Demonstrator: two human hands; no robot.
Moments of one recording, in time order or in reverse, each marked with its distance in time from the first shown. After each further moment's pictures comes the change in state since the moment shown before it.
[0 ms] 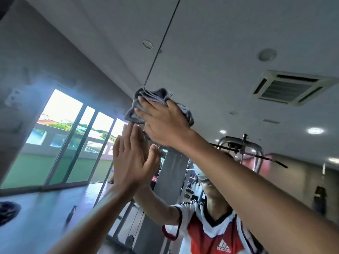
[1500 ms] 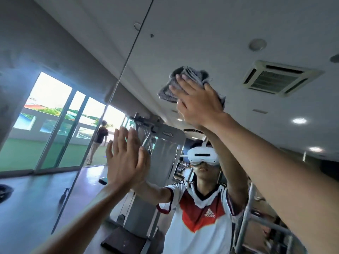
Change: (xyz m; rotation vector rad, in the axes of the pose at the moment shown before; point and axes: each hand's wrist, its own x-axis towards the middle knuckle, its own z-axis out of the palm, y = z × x) left_hand -0.062 0.057 -0.005 0.104 -0.154 -0.063; right_hand -0.109 0.112 -0.030 0.019 -0.029 0.183
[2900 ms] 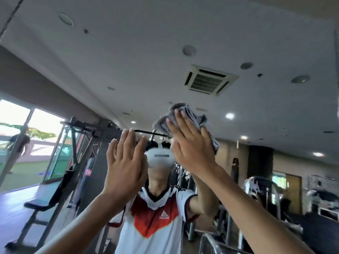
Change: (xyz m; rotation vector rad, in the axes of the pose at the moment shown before) left_hand -0.070 0.263 0.031 -0.166 -0.019 0.434; right_hand -0.261 0.146 0.001 -0.073 0.188 0.283
